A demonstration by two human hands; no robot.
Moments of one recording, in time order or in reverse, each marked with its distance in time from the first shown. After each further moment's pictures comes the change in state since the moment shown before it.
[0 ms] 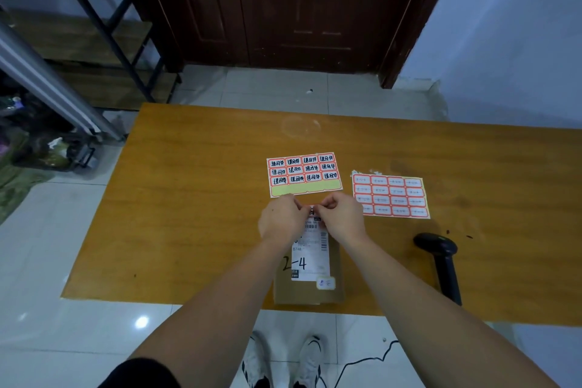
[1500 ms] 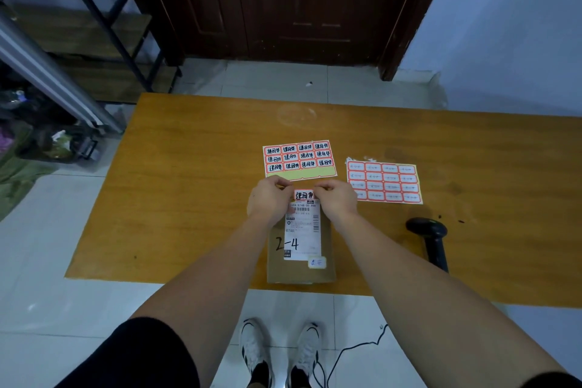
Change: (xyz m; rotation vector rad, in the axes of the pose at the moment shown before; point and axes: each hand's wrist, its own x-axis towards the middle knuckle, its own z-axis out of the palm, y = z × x) left_hand 0.005 -0.014 -0.001 -0.394 0.014 -0.048; right_hand -0.003 -0.002 -0.007 0.075 -0.018 0.092
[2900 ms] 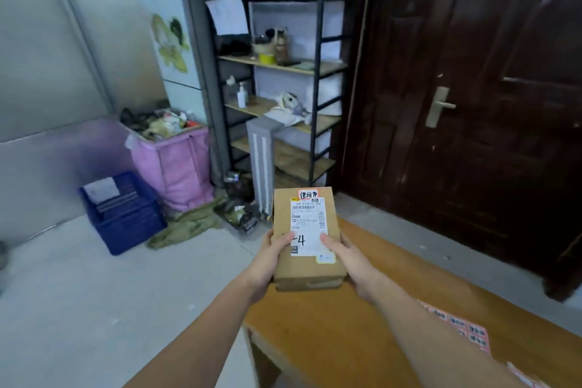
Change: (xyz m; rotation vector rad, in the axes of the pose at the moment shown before) left_hand -0.167 -0.082 -0.354 -0.908 0.227 0.032; right_hand -0.191 -0.264 0.128 0.245 -0.867 -0.373
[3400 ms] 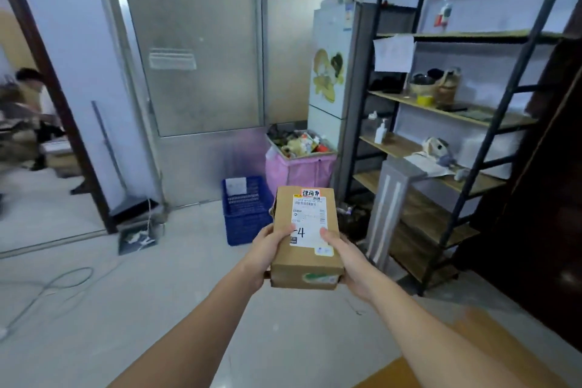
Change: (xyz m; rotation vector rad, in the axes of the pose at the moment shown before) left_hand -0.030 0.106 -0.275 -0.111 0.578 0.067; right_hand 0.144 -0.092 0.300 -0.097 -0.429 0.027
